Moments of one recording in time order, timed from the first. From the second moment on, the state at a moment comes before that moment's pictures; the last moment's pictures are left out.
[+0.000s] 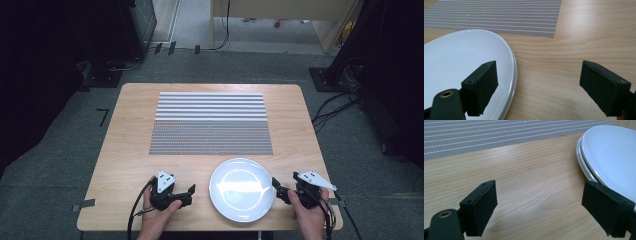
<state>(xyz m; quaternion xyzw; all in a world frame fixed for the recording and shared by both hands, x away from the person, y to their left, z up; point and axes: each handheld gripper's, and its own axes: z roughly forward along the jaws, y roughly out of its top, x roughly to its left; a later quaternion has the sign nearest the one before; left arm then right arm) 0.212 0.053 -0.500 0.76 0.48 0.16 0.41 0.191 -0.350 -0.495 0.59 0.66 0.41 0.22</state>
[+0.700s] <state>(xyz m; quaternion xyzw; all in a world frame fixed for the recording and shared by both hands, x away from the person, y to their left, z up) 0.214 0.019 -0.505 0.77 0.46 0.14 0.42 0.193 -0.336 -0.498 0.57 0.68 0.41 0.21</state>
